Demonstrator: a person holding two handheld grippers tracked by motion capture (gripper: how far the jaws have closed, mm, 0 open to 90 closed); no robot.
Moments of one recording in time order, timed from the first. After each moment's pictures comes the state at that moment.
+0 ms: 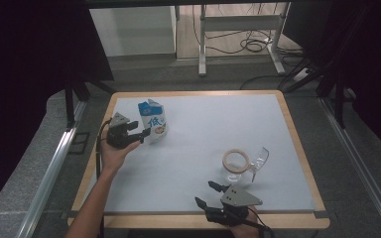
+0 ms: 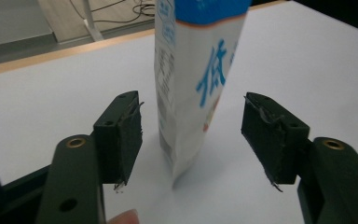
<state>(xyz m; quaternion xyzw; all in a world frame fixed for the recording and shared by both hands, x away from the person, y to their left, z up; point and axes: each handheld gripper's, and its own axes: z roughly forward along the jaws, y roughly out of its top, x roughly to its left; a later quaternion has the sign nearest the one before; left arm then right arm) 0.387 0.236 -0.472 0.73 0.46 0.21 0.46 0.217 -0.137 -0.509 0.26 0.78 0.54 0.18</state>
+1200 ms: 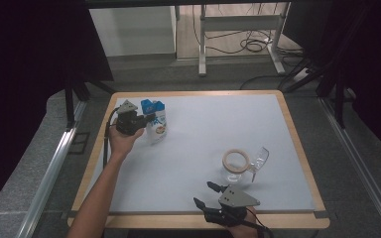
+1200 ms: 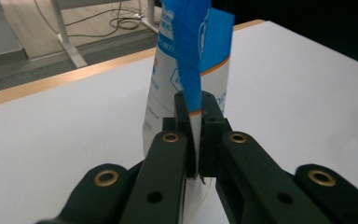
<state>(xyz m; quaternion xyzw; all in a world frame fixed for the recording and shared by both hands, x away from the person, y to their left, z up) 0.421 0.220 -0.464 0.74 0.42 0.20 0.50 0.216 -0.134 -0.512 0.26 0.78 0.53 0.18</state>
